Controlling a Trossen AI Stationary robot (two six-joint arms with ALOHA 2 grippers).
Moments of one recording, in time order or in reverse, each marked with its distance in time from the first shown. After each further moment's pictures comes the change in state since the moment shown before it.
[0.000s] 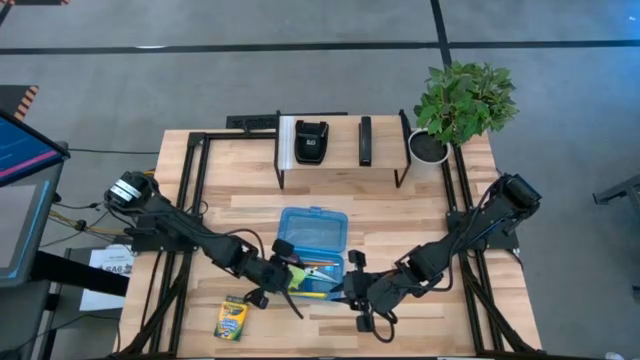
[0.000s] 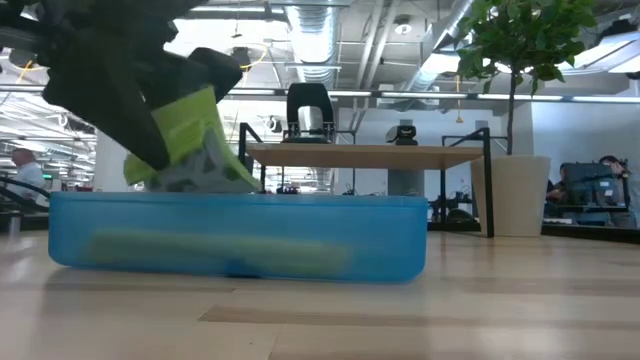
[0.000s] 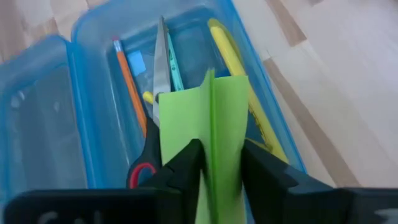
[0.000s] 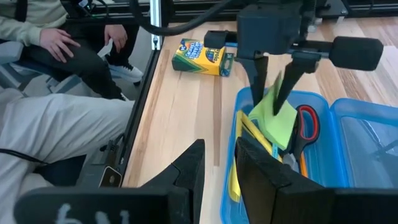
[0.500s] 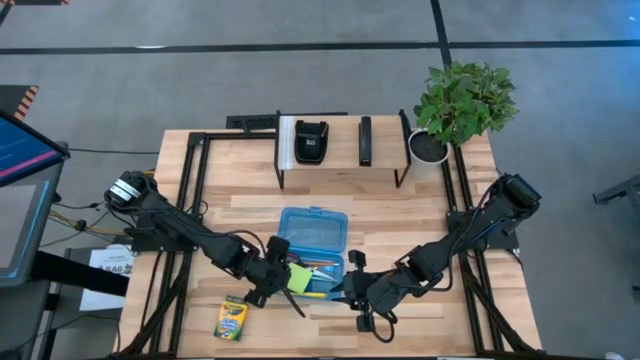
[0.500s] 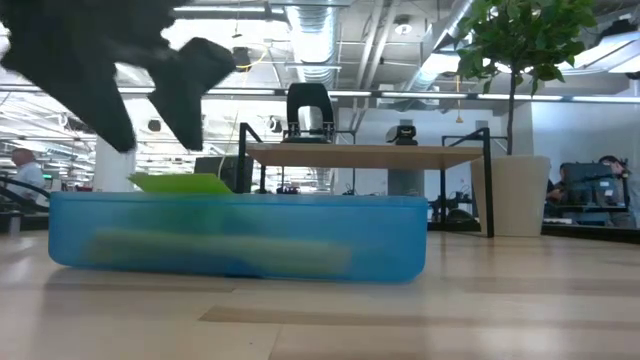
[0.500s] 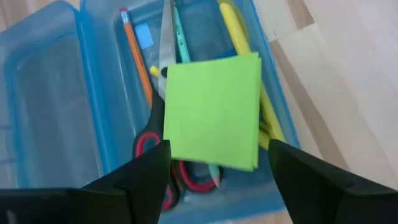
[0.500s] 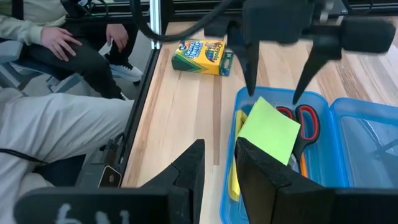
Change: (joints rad) left arm -0.003 0.002 0.101 -0.215 -0.007 -0.084; right arm 0.000 0.000 0.000 -0.004 0.000 0.001
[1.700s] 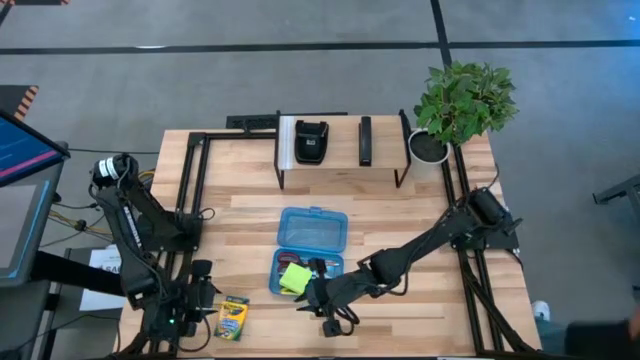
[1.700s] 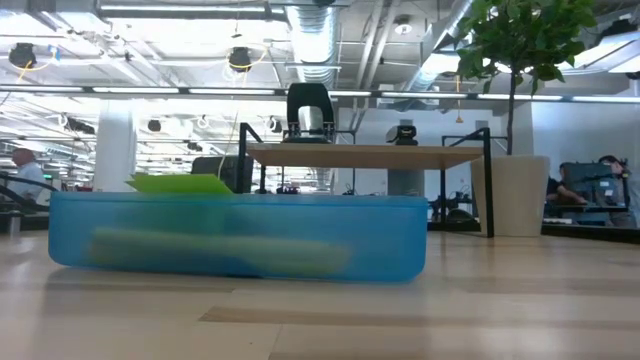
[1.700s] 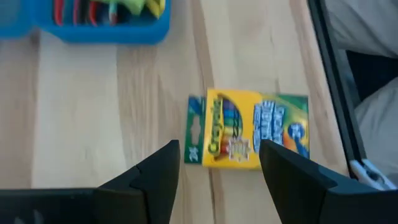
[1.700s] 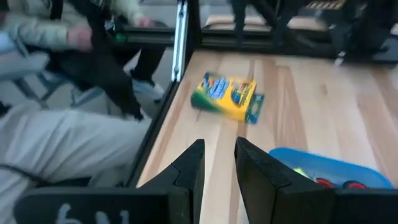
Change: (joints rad) left arm -0.711 -0.291 -0.161 -0.288 -0.286 -1.009; right arm -0.108 0.265 0.198 0.208 -0.195 -0.170
